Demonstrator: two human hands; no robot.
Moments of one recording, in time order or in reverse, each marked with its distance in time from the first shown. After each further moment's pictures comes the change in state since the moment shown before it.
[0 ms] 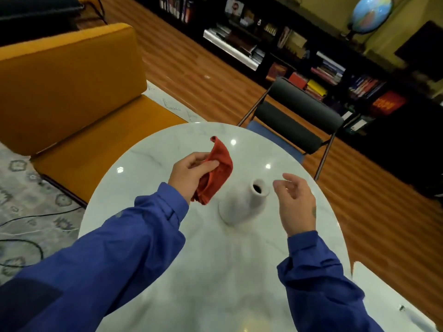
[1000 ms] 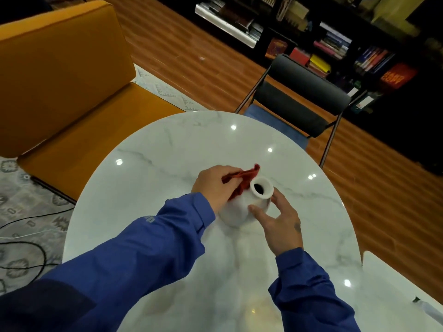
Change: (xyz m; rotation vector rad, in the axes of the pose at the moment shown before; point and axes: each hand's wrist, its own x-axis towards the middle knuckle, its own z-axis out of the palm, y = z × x) left_hand 0.033 -0.046 0.046 0.673 -0.155 0.116; right_hand -0.010 0.051 0.026 -0.047 -0.178 0.134
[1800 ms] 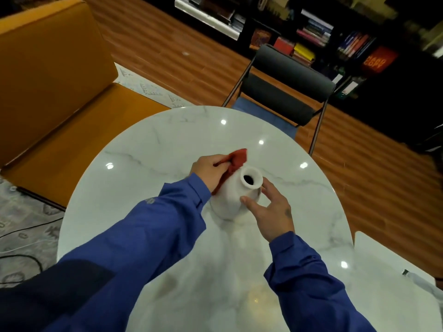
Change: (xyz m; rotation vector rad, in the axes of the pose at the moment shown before) left_hand 0.021 0.004 0.004 -0.098 -0.065 -0.095; right_hand -0.004 -0.004 -0.001 -0.018 -0.005 -0.013
